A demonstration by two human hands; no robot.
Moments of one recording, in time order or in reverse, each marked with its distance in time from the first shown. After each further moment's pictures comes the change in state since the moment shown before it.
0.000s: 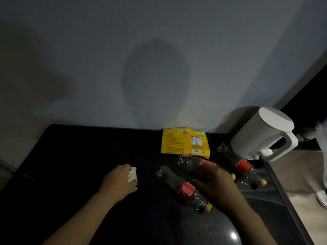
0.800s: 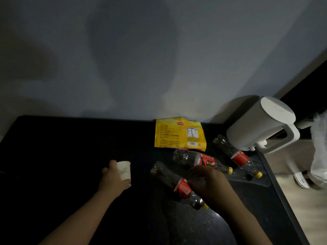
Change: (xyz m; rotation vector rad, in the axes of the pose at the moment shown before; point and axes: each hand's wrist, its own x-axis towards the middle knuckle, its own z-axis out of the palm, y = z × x) left_hand 0.072 -0.041 0.062 -0.141 -0.070 -0.272; right_hand 0.031 0.016 0.032 -0.018 -0.105 0.145
